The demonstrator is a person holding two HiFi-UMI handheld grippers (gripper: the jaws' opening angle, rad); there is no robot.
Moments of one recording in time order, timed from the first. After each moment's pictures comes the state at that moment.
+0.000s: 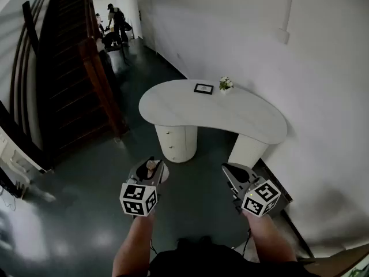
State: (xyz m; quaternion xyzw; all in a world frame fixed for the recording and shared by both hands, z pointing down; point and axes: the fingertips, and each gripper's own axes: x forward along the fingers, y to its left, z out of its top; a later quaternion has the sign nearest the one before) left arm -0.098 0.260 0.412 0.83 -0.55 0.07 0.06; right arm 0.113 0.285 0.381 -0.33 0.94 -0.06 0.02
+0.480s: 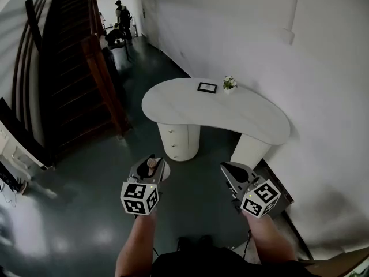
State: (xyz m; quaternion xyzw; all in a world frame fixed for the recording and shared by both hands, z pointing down) left arm -0.105 0.254 0.408 0.82 -0.57 0.06 0.06; right arm 0.096 0.283 0.372 -0.31 0.95 -0.04 0.02
